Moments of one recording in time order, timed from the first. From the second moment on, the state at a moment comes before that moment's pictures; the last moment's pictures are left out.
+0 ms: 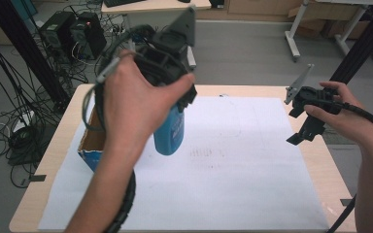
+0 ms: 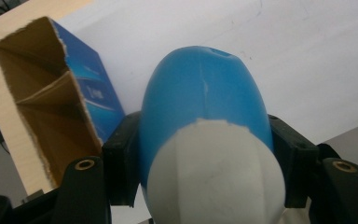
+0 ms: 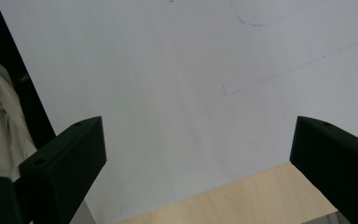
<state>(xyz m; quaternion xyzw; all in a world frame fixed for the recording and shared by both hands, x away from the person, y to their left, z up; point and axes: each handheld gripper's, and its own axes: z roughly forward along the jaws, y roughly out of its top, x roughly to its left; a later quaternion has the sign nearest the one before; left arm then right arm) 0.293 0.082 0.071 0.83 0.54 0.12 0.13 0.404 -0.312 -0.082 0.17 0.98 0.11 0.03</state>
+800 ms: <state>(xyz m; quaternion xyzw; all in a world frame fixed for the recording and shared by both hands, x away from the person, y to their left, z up) 0.332 0.191 0.093 0.74 0.65 0.15 0.12 0.412 -0.297 -0.081 0.18 0.98 0.09 0.02</state>
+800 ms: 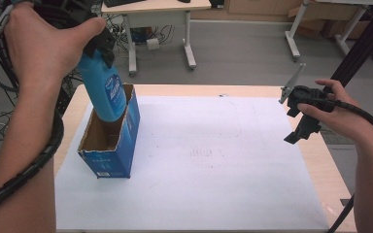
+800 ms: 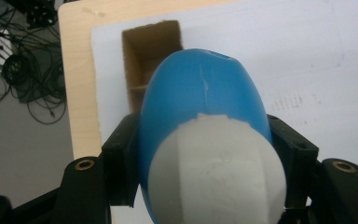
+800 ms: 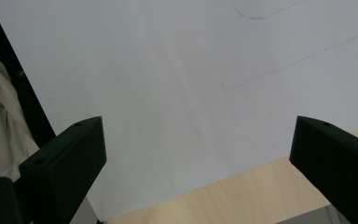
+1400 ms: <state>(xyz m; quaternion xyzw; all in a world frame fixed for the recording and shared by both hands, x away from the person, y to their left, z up) 0.358 0.213 0.046 0.72 0.68 0.12 0.10 0.411 -0.292 -0.081 0.17 0.98 0.09 0.02</state>
